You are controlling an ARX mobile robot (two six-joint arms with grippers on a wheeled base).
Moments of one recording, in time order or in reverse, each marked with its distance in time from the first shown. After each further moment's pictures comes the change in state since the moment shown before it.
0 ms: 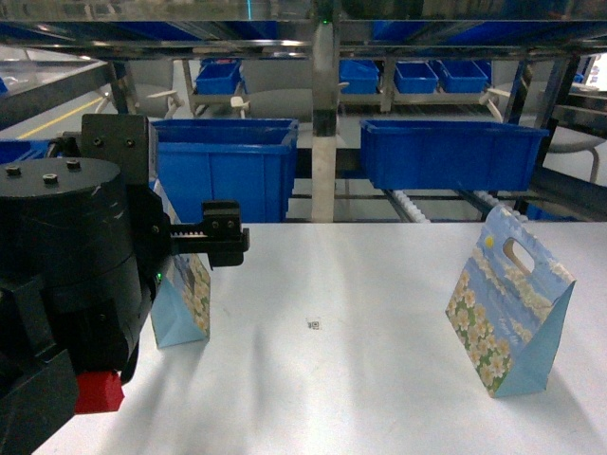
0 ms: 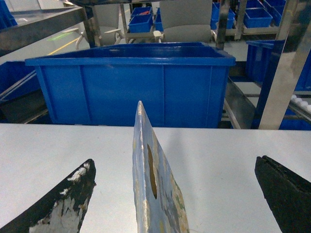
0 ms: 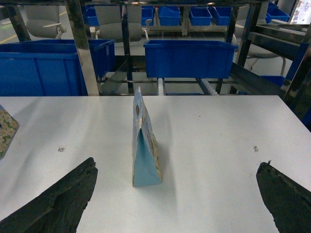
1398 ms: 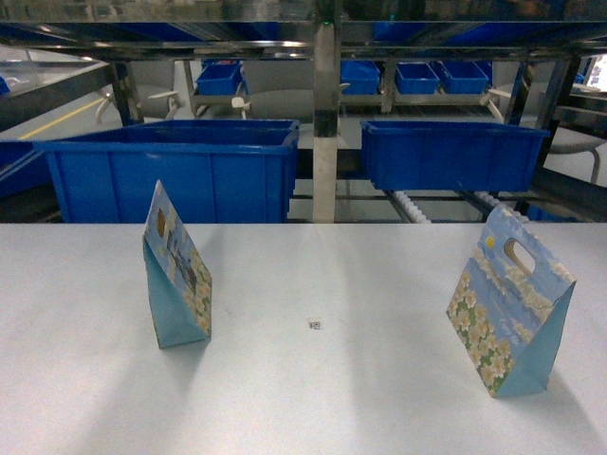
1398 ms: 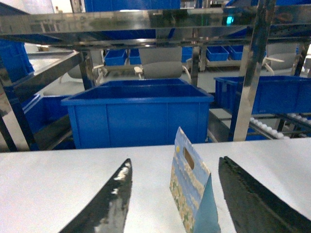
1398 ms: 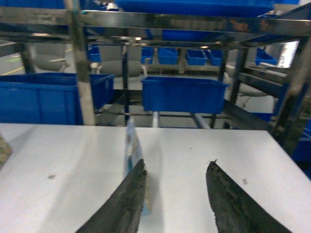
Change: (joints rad) left arm 0.260 -0.953 -0.590 -0.225 0.424 0.045; right arm -0.154 -0.235 -0.093 0.029 -0.161 -0.071
